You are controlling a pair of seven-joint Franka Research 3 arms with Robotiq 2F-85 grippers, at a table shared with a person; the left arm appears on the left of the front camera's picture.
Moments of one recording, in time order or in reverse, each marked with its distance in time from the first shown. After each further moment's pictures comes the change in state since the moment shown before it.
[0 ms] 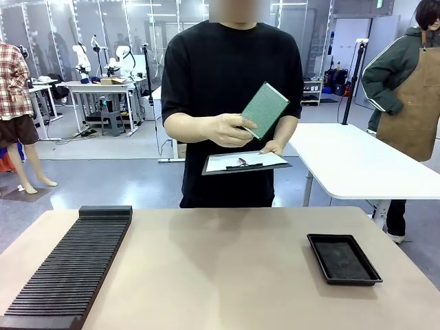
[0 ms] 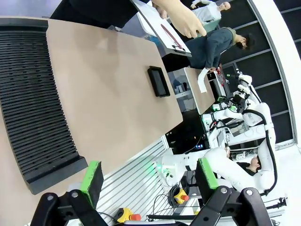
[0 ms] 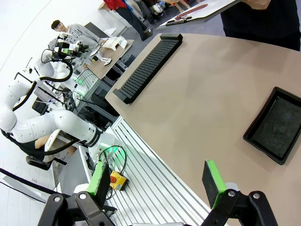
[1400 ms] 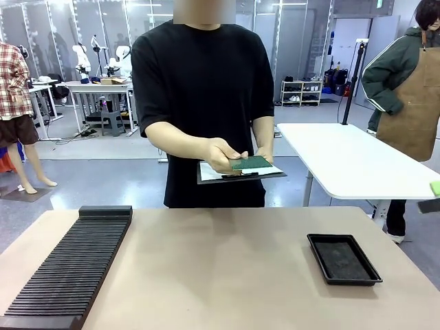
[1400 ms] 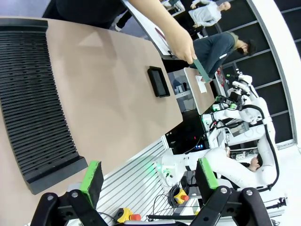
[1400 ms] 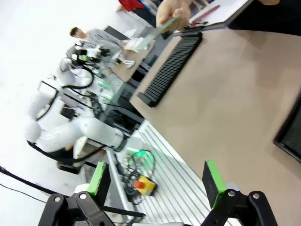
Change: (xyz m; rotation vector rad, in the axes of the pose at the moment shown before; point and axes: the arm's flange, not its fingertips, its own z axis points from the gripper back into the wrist) left arm 0.000 0.000 0.001 -0.001 -0.001 0.000; right arm 0.013 -0.012 -0.039 0.162 0.010 -0.135
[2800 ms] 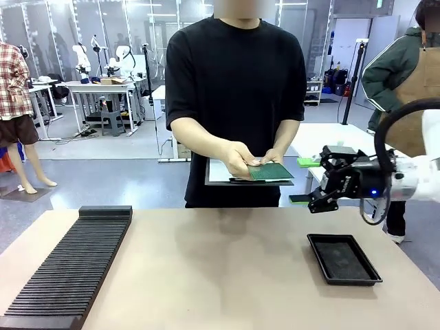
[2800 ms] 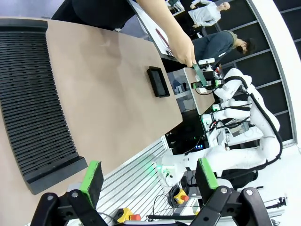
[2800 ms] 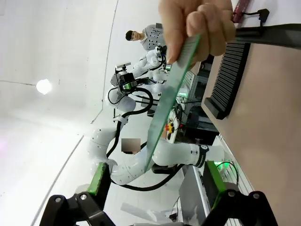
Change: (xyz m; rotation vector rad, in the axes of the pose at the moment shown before) left arm 0.000 0.000 0.001 -0.001 -0.001 -0.001; right arm 0.078 -0.083 -0.198 0.394 0.115 -0.442
